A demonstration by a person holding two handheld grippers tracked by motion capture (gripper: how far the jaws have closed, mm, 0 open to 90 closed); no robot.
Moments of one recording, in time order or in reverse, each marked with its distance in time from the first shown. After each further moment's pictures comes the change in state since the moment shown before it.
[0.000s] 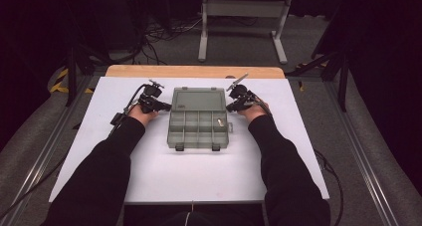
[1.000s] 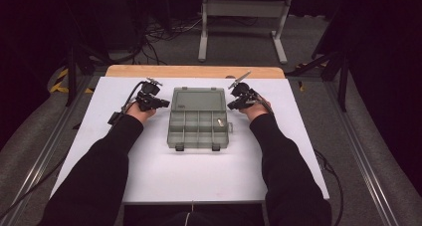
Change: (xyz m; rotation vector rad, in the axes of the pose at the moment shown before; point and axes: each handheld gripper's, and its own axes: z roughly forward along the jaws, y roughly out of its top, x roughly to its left) left arm -0.004 0.003 -0.013 -0.033 0.044 0.047; right arm -0.003 0.001 -0.009 -0.012 -0.013 0.015
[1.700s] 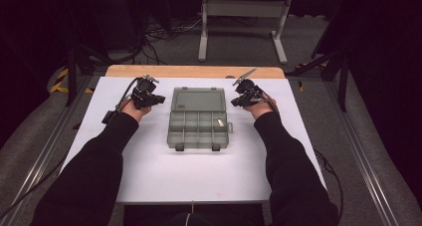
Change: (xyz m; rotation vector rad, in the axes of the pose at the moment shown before) left arm -0.006 0.004 -0.026 -0.036 0.077 0.046; right arm 0.001 0.001 -0.026 -0.029 -0.030 -0.011
